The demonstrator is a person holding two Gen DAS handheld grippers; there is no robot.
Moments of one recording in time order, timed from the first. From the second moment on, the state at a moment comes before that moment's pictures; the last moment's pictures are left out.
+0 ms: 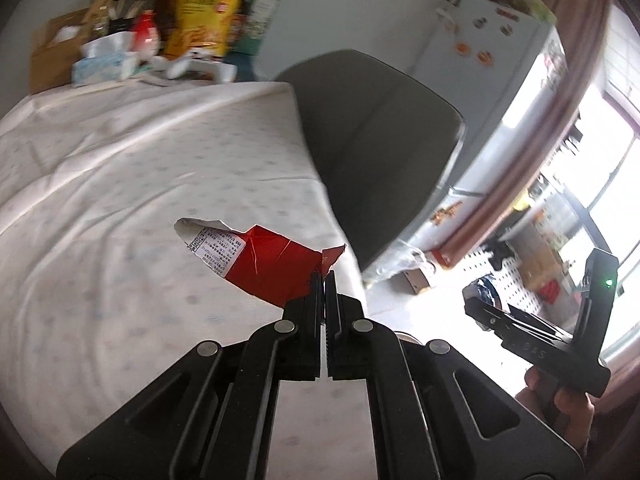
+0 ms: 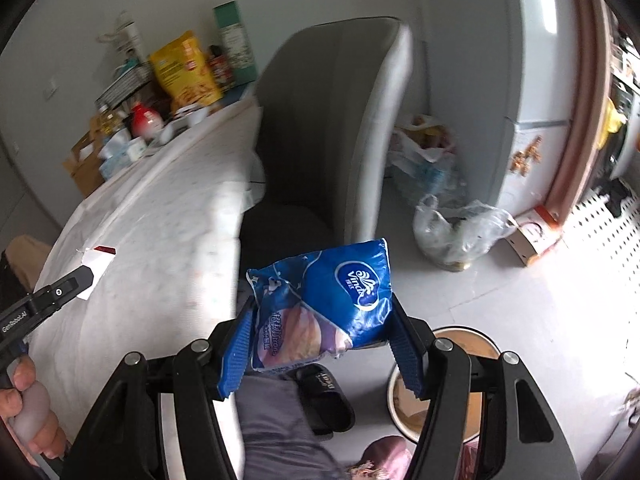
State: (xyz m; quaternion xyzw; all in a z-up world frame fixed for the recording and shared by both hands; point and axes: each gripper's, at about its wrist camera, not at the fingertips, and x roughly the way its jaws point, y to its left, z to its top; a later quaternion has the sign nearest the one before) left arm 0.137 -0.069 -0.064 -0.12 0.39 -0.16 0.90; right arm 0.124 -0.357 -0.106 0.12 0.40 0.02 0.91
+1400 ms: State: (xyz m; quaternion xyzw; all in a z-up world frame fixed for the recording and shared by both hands) left arm 0.132 -0.349 -0.090 0.03 0.45 -0.36 0.82; right arm 0.034 -0.581 -0.137 0.25 0.35 -0.16 0.89
